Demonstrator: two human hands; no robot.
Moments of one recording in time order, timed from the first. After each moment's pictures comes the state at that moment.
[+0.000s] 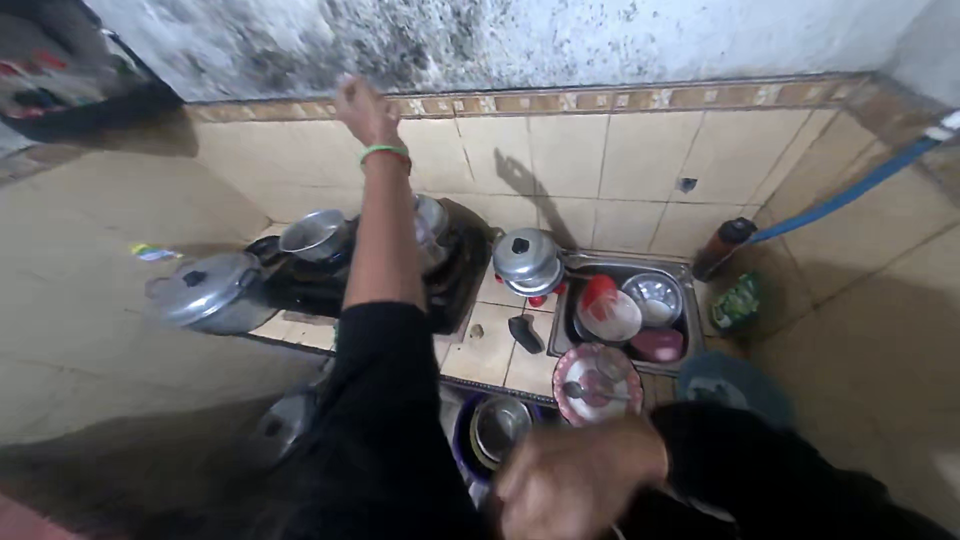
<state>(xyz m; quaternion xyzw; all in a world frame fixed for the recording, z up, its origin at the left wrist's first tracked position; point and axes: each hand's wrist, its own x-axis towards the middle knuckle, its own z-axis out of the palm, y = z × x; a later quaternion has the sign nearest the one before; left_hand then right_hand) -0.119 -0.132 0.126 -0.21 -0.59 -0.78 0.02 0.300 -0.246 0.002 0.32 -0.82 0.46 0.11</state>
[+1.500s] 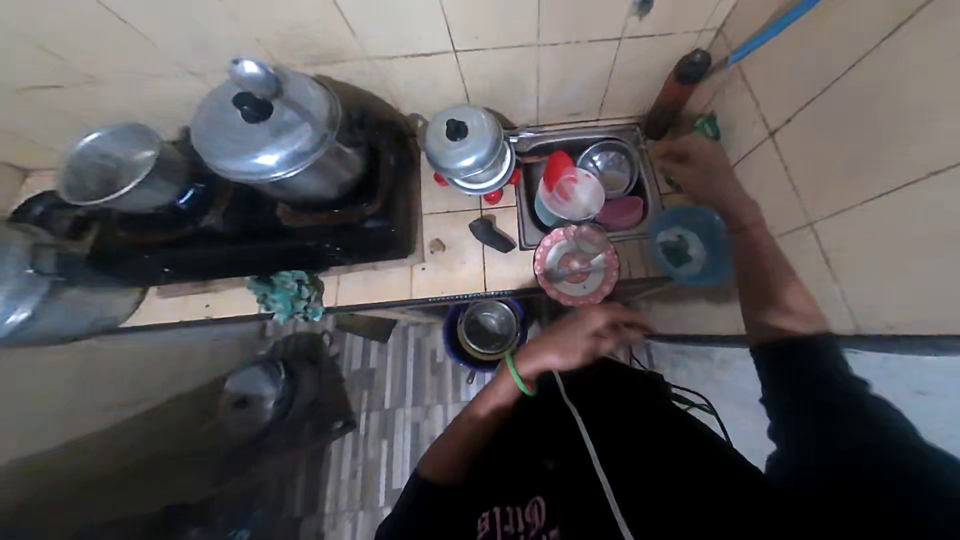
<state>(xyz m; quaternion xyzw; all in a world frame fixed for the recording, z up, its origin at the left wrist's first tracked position) 0.191 -0.326 -0.107 -0.68 -0.40 -0.30 -0.54 0.391 -0.053 -0.108 -0.42 -0.84 0.28 0.18</state>
